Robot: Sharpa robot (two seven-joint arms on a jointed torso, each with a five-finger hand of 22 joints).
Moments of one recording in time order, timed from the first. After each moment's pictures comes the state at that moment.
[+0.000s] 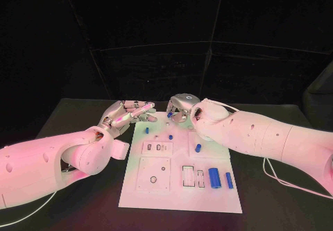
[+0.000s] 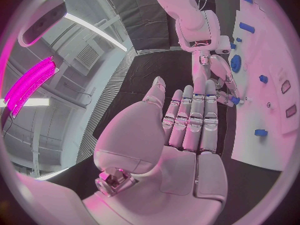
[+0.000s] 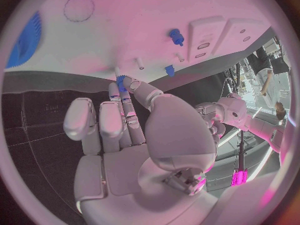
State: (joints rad) left arm 1.28 -0.97 -0.15 1.70 0.01 -0.29 0.54; left_hand 1.38 0.08 -0.12 0.04 0.06 0.99 0.22 0.09 0.07 1.09 0.16 0.09 0.07 1.08 0.11 0.32 0.26 0.17 0.89 0.22 0.40 0.13; right arm 1.31 -0.33 -0.11 1.03 -1.56 -0.34 -0.10; right_hand 1.25 -0.06 0.51 -0.21 0.20 1.09 0.15 0.07 0.07 1.18 0.09 0.10 0.07 1.47 0.00 1.26 0.98 0.11 1.28 0.11 1.38 1.08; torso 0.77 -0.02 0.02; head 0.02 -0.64
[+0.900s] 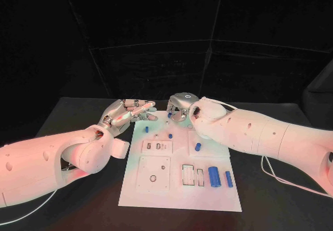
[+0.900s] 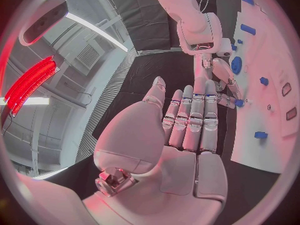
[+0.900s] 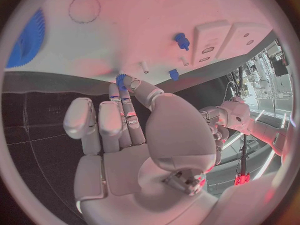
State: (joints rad) left arm 1.28 -0.97 -0.15 1.70 0.02 -0.28 0.54; left_hand 1.38 0.08 -0.12 0.04 0.06 0.99 0.22 0.09 0.07 1.09 0.16 0.09 0.07 1.08 0.11 0.32 0.26 0.17 0.89 0.22 0.40 0.13; right arm 1.31 -0.31 -0.11 1.01 -1.59 -0.32 -0.13; right_hand 1.24 -0.09 0.52 -0.20 0.19 1.05 0.17 0.06 0.07 1.13 0.10 0.08 0.07 1.47 0.01 1.25 0.94 0.11 1.27 0.12 1.38 1.05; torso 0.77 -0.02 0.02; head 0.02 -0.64
